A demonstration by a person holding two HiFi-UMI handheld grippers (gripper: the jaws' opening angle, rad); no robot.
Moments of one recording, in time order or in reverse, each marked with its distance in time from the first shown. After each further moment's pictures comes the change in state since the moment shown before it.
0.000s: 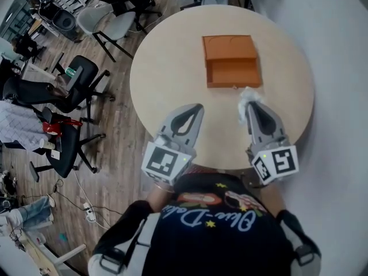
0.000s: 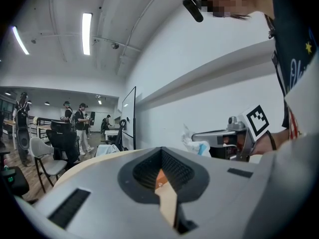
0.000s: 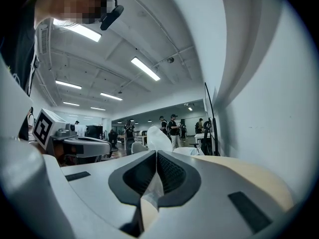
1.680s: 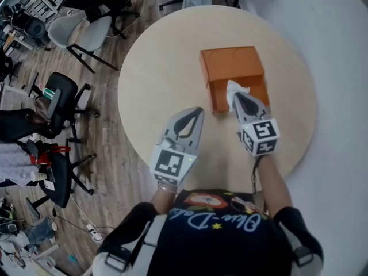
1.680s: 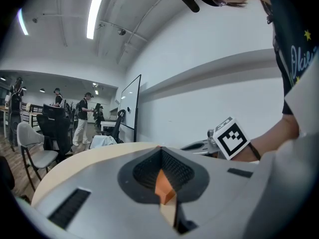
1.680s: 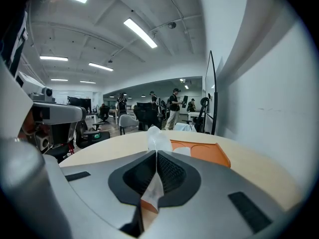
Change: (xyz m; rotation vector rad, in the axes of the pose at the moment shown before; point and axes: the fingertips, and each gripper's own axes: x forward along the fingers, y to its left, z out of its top) left arm 0.098 0.126 -0.056 -0.044 0.055 -0.082; right arm 0.196 -0.068 -0.119 -0.037 0.338 -0.121
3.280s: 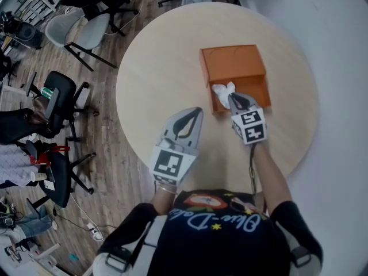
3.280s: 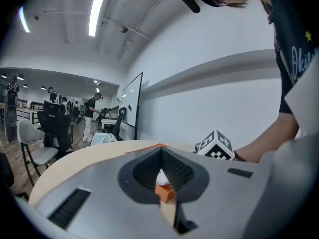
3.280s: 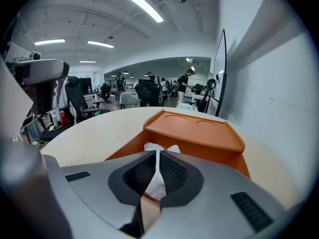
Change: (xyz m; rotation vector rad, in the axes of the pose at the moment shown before) left arm 0.009 0.006 -0.010 -0.028 0.009 0.005; right arm 0.052 -0.004 -0.069 -0.059 0.263 0.014
